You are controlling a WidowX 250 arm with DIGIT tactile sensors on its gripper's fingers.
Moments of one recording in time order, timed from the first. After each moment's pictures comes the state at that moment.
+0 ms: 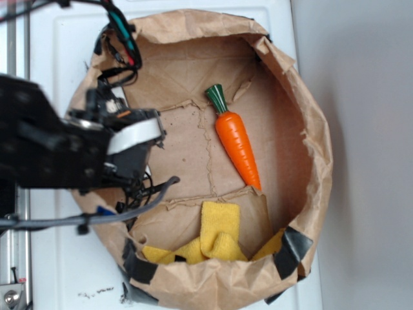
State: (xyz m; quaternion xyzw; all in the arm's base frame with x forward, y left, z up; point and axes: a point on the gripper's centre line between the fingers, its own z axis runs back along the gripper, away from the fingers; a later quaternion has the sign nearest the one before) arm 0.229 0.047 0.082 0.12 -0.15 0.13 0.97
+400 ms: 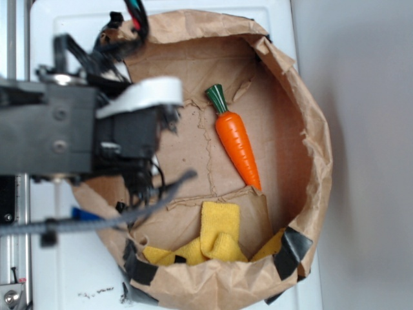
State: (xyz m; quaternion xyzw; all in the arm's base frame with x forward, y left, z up) arm 0.231 0.053 0.143 0.15 -0.15 0.17 0.96
